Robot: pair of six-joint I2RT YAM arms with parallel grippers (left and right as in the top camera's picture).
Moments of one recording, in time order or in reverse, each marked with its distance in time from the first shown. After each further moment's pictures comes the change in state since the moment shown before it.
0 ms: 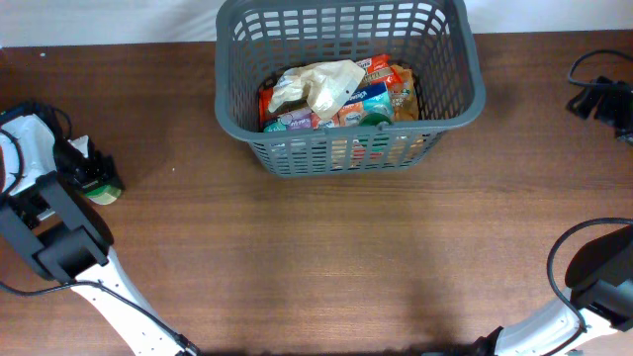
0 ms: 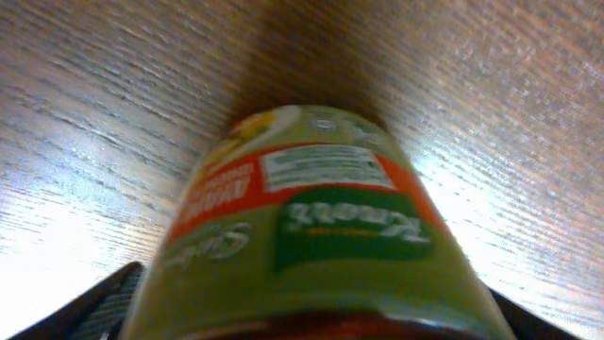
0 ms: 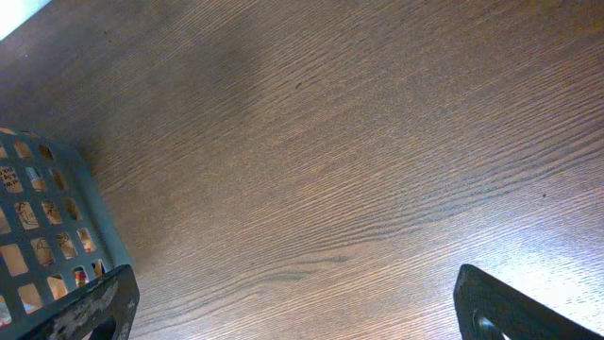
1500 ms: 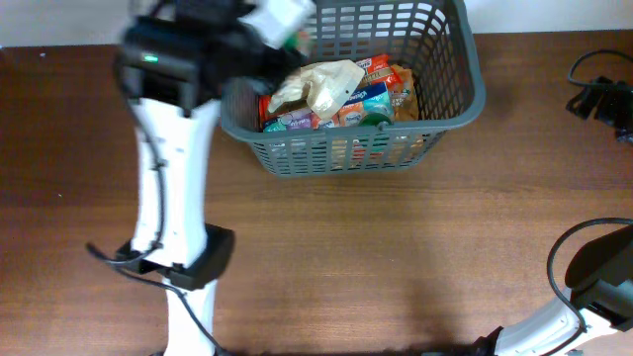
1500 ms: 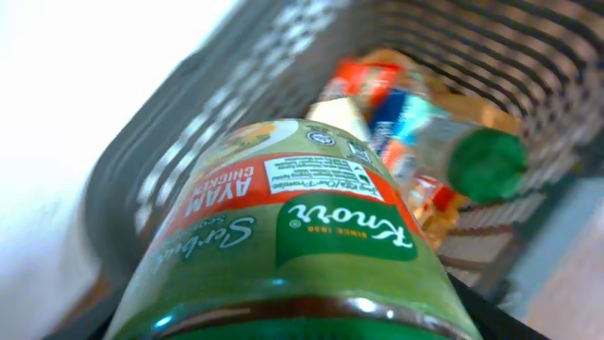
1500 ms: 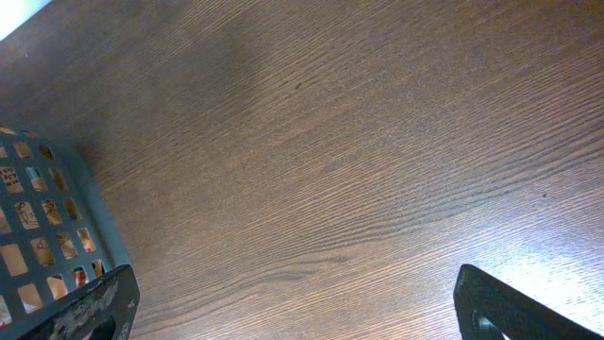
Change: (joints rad) left arm -0.909 -0.209 0.996 -0.279 0.125 0.381; right arm 0.000 0.000 0.000 0.000 0.000 0.000
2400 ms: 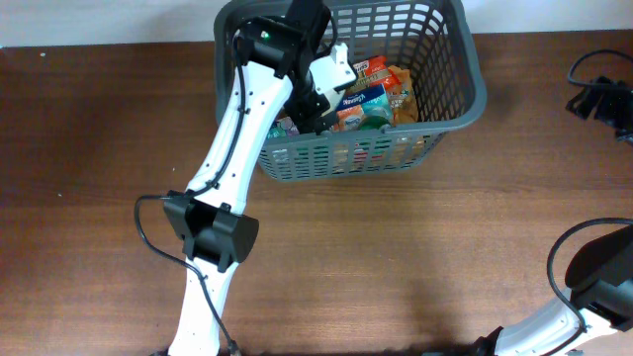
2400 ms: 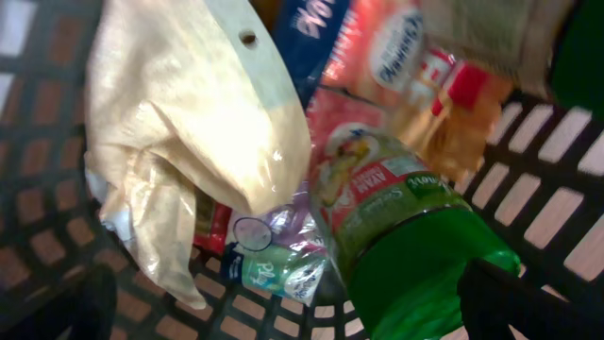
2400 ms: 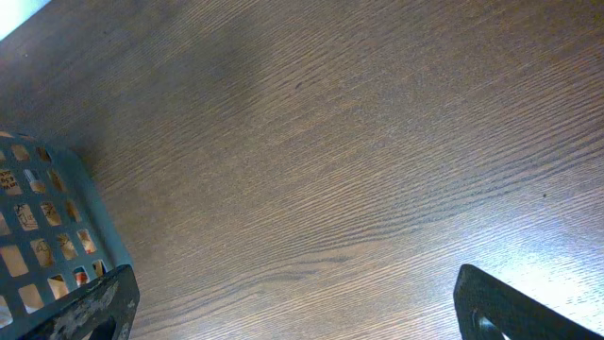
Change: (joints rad) left arm -0.069 0.170 -0.359 0.054 -0.100 0.100; right arm 0.000 0.000 0.000 0.000 0.000 0.000
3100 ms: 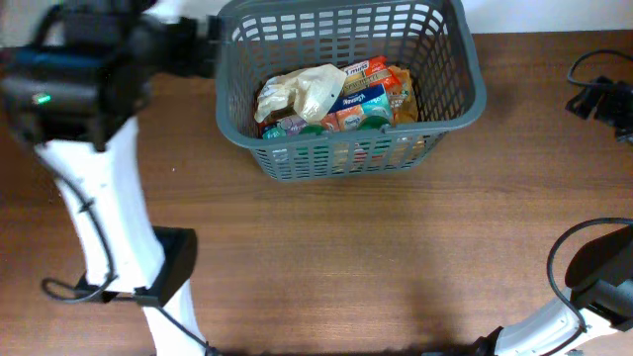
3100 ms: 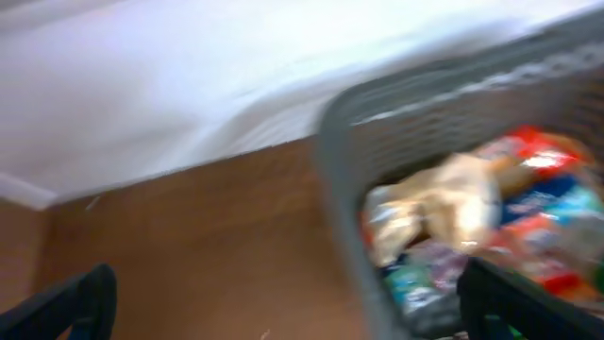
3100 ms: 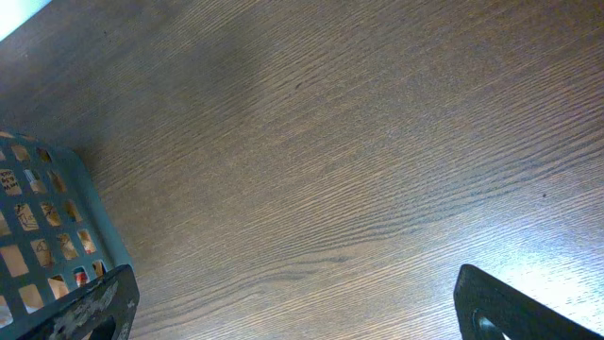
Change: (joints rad) left arm 0.321 -0.260 0.469 -0.109 -0.094 -0.458; right arm 0.000 0.000 0.000 0.000 0.000 0.000
